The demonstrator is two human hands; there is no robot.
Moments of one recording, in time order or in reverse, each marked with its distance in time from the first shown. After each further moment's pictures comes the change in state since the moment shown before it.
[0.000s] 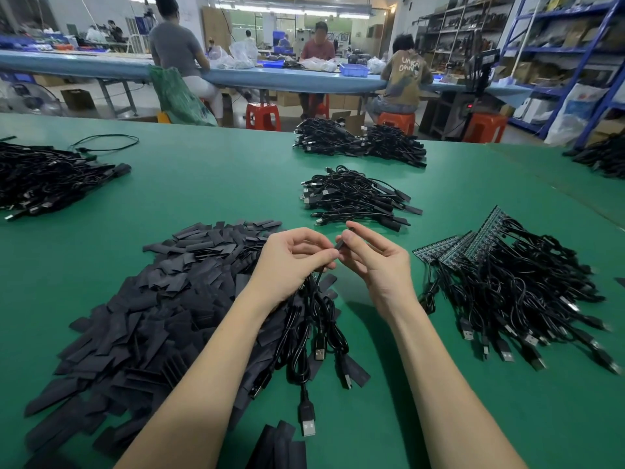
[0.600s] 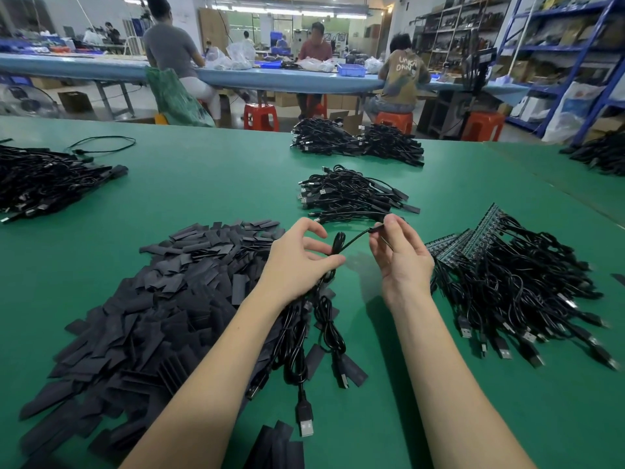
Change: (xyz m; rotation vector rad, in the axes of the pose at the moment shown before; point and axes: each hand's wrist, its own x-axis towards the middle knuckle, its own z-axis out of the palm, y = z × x) left_hand 0.004 0.009 0.015 0.429 0.060 -0.118; right_hand 0.012 -0.011 -0.011 0.244 0.389 -0.072
